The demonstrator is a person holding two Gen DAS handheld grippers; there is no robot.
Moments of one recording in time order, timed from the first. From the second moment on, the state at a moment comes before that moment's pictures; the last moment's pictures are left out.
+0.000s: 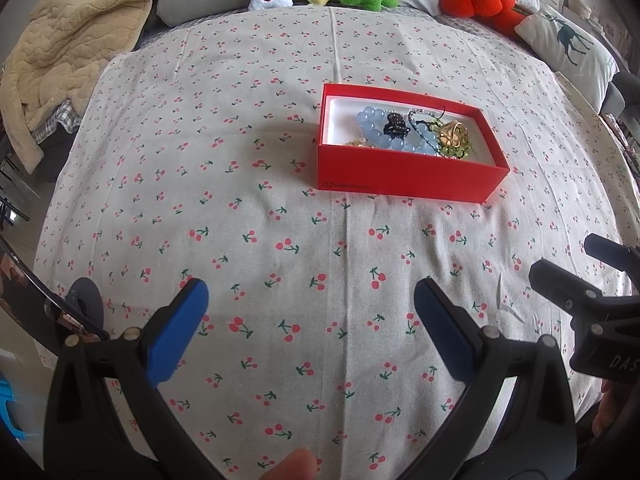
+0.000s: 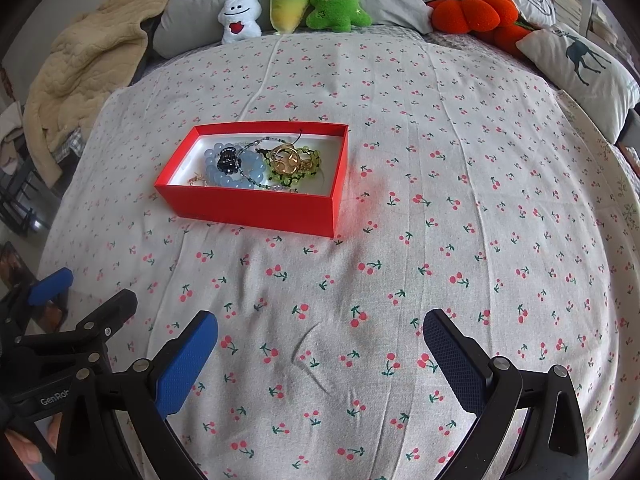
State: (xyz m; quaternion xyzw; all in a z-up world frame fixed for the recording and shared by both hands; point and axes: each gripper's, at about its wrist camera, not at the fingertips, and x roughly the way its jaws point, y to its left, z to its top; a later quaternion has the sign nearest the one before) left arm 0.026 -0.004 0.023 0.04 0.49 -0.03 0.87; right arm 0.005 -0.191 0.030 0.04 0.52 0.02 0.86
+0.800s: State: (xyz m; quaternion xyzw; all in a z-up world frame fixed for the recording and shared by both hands) left arm 0.026 -0.002 0.021 0.04 0.50 -0.03 0.87; right arm 0.003 -0.190 0.029 0.04 0.52 0.01 0.85
